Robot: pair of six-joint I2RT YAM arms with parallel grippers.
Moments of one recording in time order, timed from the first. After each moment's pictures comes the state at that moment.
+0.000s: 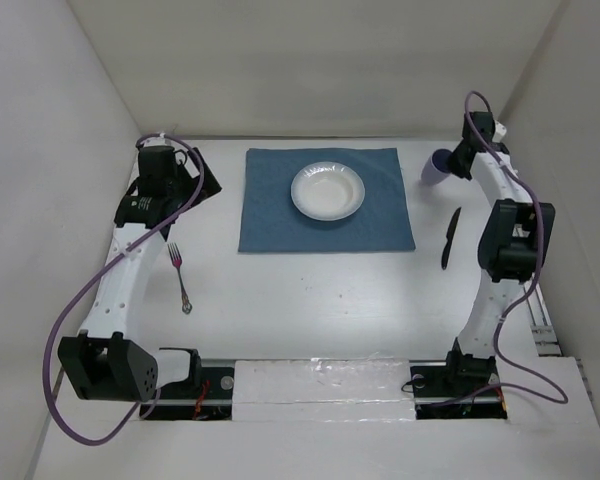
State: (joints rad) left arm -0.07 1.25 1.25 -0.63 -0.04 -0.51; right arm -0.14 2.05 1.71 -0.48 0.21 0.56
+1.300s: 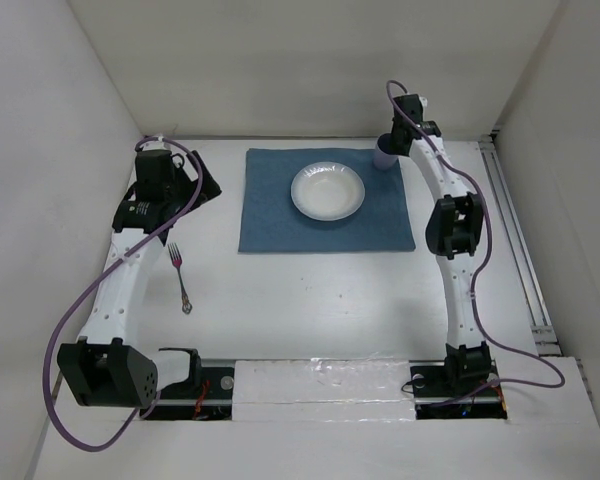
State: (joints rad) left arm -0.06 1.21 1.22 -0.62 -0.02 -0.51; right arm 0.16 2.56 2.54 -0.75 0.34 0.30
